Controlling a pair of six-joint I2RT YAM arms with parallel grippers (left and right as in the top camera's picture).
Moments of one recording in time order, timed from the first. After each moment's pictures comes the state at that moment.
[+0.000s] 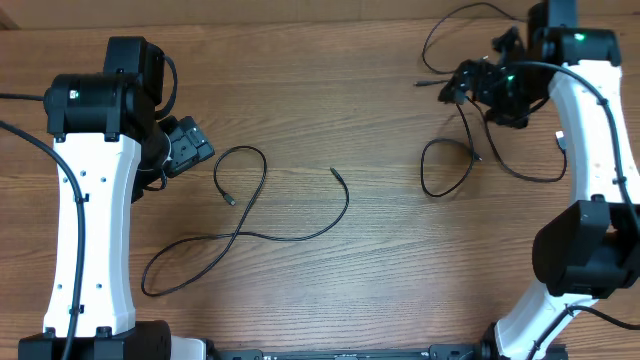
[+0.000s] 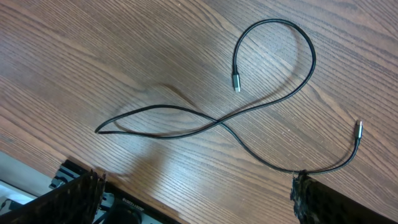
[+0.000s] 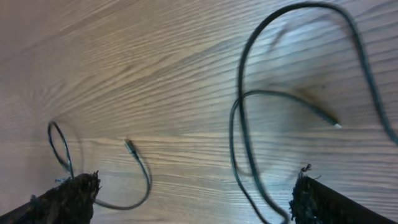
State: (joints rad) left arm -0.02 1.61 1.84 -1.67 -0.11 -0.64; right arm -0.07 1.95 1.90 -1.28 -0.39 0.19
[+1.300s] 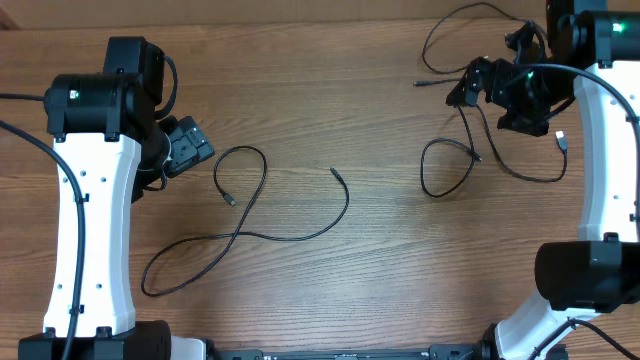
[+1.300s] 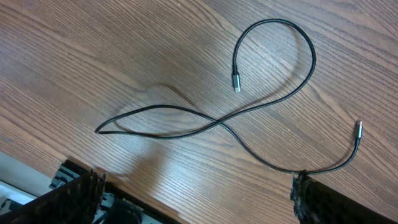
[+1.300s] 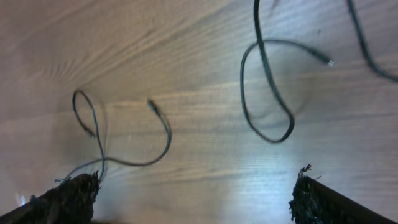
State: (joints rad) left arm -0.02 1.61 1.84 -1.67 -0.11 -0.64; right arm -0.06 1.88 2.11 -1.60 -0.38 0.20
